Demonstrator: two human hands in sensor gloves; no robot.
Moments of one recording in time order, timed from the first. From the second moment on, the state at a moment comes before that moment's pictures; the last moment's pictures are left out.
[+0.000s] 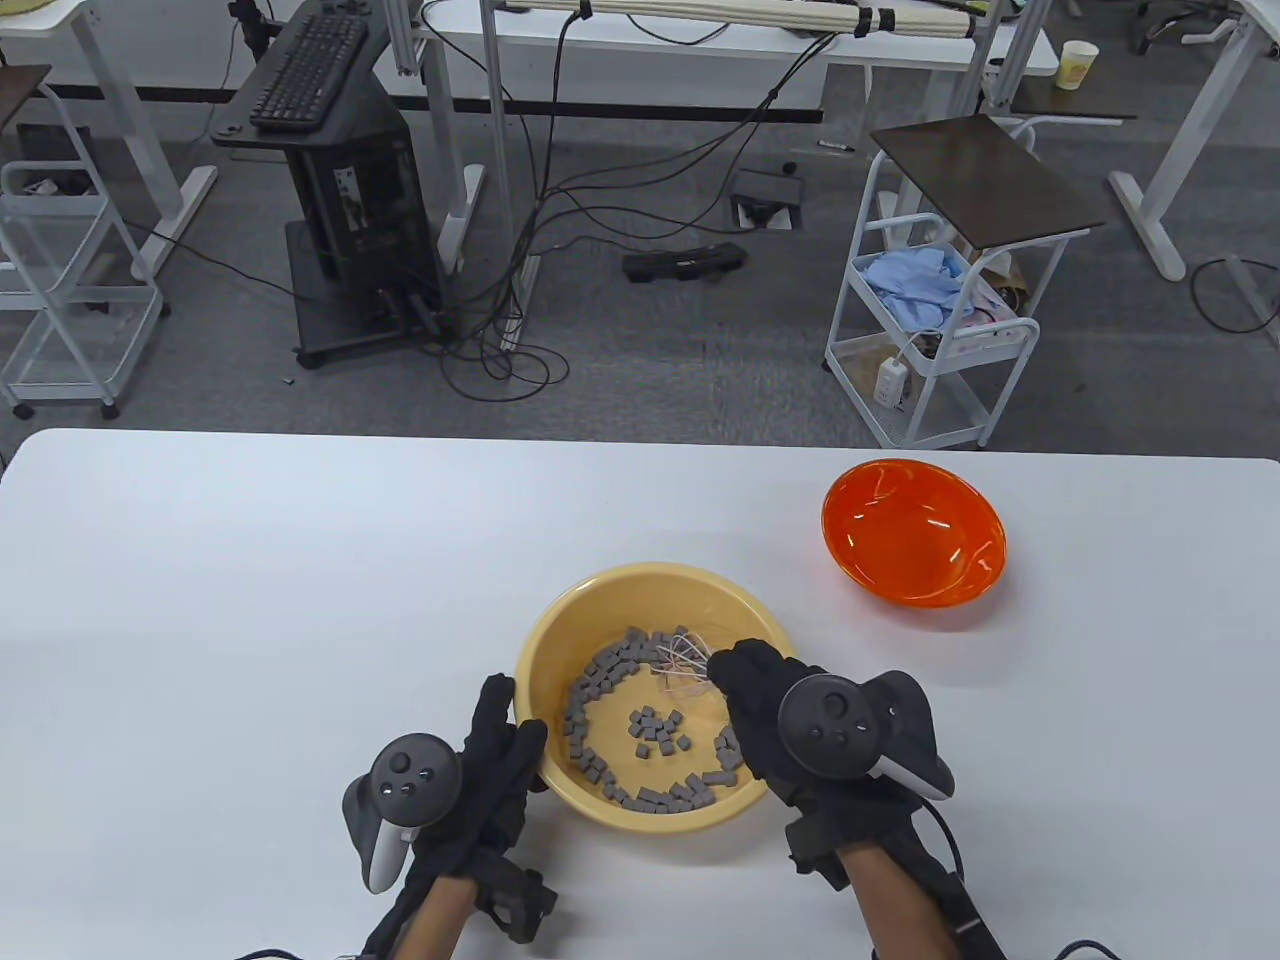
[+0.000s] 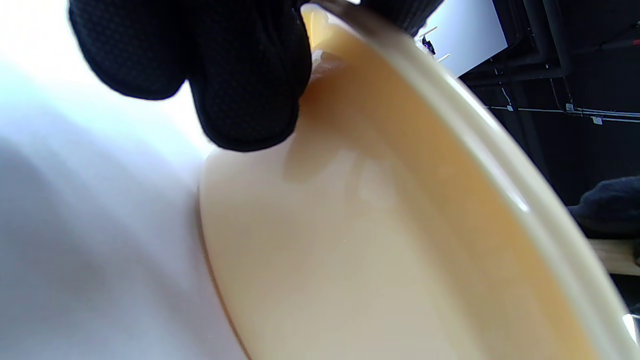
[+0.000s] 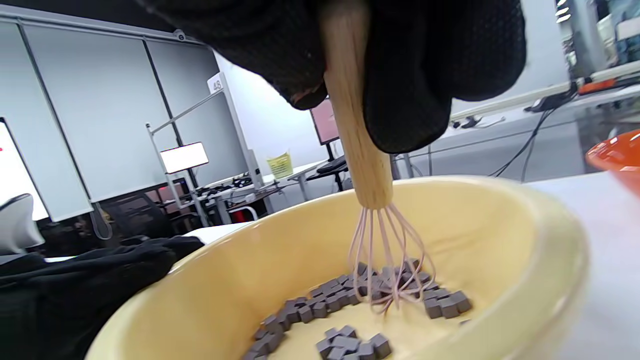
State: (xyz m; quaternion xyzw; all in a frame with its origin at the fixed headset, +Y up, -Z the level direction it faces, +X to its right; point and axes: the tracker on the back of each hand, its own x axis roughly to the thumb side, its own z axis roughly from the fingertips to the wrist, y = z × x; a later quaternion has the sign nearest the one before) left_hand -0.184 -0.769 -0.279 0.00 -0.04 0.47 0.88; right_hand 0.125 -0.638 -0.296 0.25 -0.02 0.94 0.21
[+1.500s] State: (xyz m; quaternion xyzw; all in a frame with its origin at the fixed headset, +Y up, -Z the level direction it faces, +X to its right) left_hand -0.184 -0.769 -0.279 0.00 -0.04 0.48 0.88; right_hand 0.140 -0.605 -0.276 0.25 -0.03 0.95 0.17
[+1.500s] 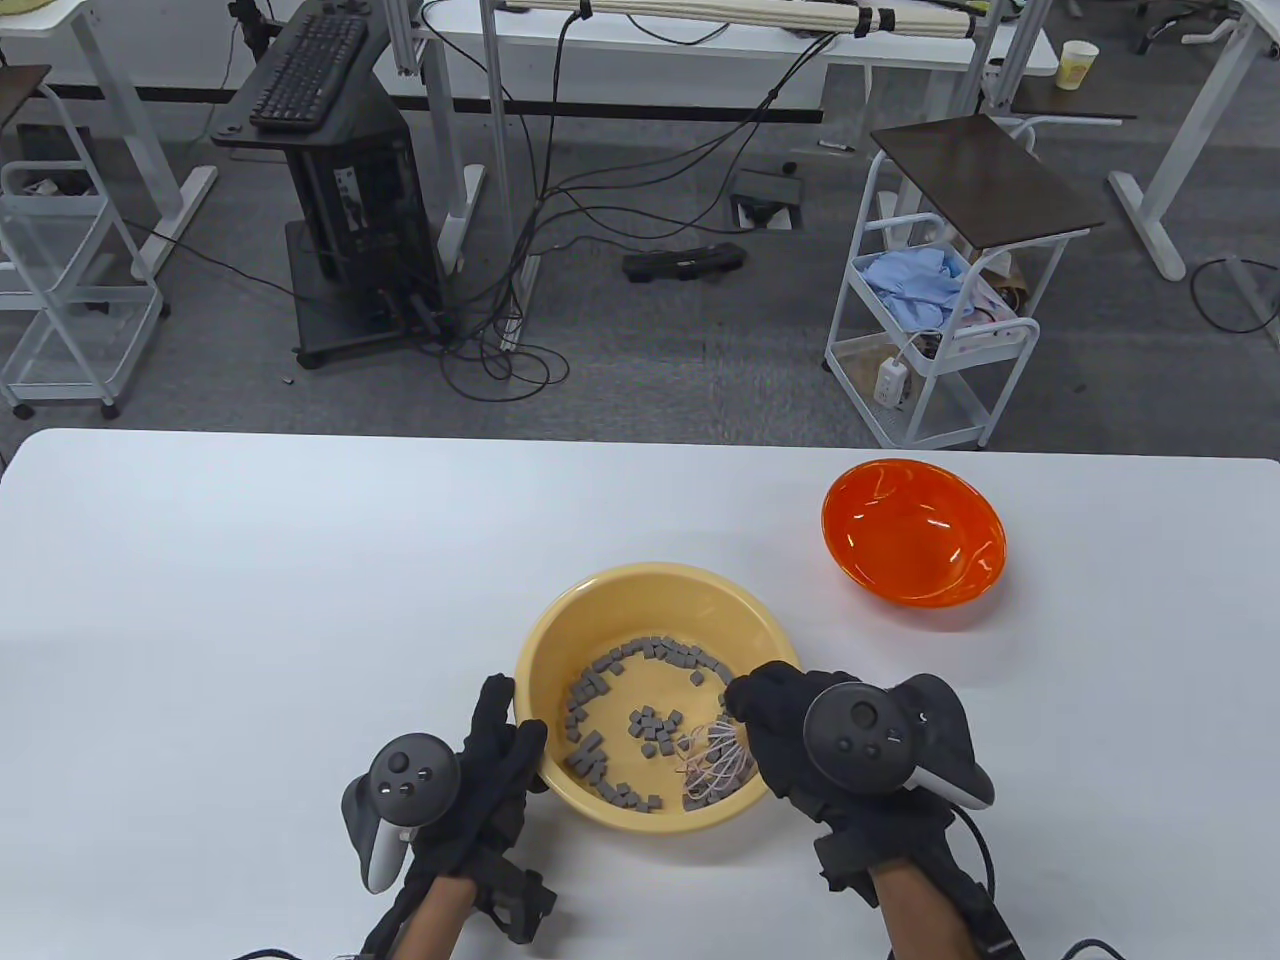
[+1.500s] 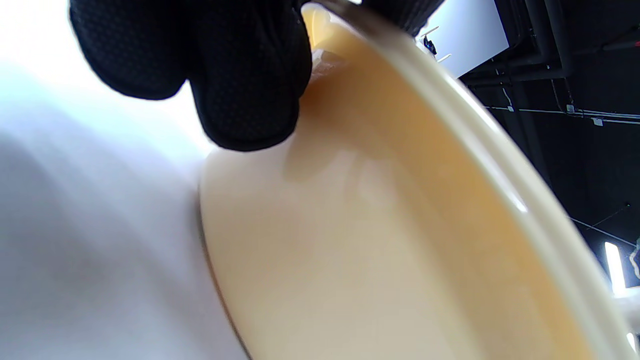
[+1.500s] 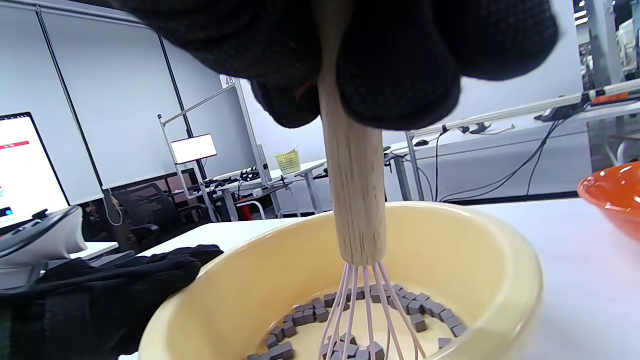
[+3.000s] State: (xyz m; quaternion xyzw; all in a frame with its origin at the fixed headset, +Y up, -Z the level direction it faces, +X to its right) left_hand -0.185 -0.771 -0.279 0.00 -0.04 0.50 0.87; right_hand 0.100 -0.661 -0.304 0.15 0.08 0.98 0.06
